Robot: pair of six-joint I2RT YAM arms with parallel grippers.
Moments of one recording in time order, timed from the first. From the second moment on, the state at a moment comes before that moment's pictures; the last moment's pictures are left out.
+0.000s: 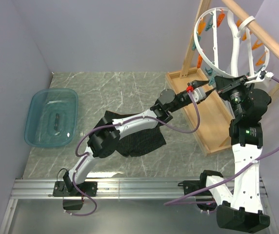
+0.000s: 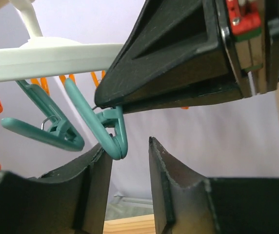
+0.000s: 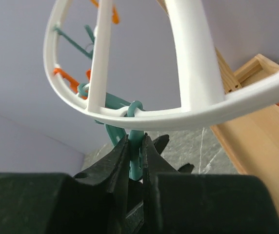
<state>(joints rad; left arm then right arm) -1.04 2.27 1.96 0.84 0.24 0.33 -0.18 0.87 1.13 -0.23 -0.22 0.76</state>
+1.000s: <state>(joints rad) -0.98 2.27 2.12 0.70 0.37 -0.02 -0.20 0.86 1.08 -0.07 -0.37 0.56</state>
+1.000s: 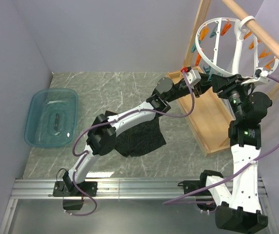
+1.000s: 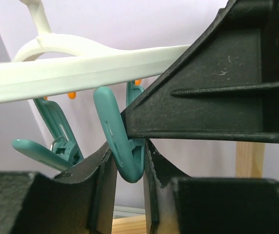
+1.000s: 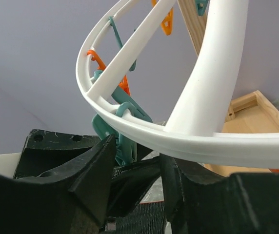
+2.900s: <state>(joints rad) -1.05 2.06 1.64 0.84 0.27 0.29 -0.20 0.89 1.07 -0.02 -0.36 0.79</state>
